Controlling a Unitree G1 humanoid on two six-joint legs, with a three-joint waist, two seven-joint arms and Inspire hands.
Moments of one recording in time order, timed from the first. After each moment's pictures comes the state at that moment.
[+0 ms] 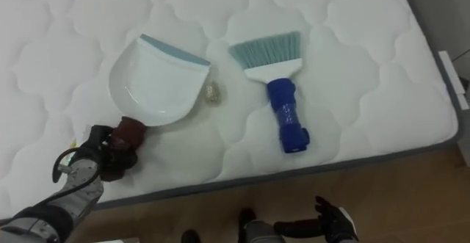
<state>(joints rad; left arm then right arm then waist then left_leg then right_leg) -0.49 0.26 -0.22 1.30 0.20 -0.09 0.38 -0.14 -0.28 0.30 1.22 0.38 -0.10 -0.01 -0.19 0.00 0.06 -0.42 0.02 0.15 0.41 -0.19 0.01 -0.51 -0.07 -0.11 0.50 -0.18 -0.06</state>
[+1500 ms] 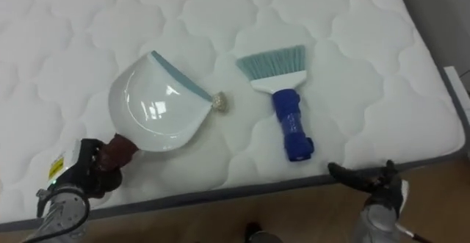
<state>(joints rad) -0.21 0.34 -0.28 1.07 0.39 -0.20 0.54 -0.21 -0.31 0.00 1.02 0.48 -0.23 -0.40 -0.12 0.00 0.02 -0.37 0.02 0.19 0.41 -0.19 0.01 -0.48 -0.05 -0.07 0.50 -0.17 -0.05</state>
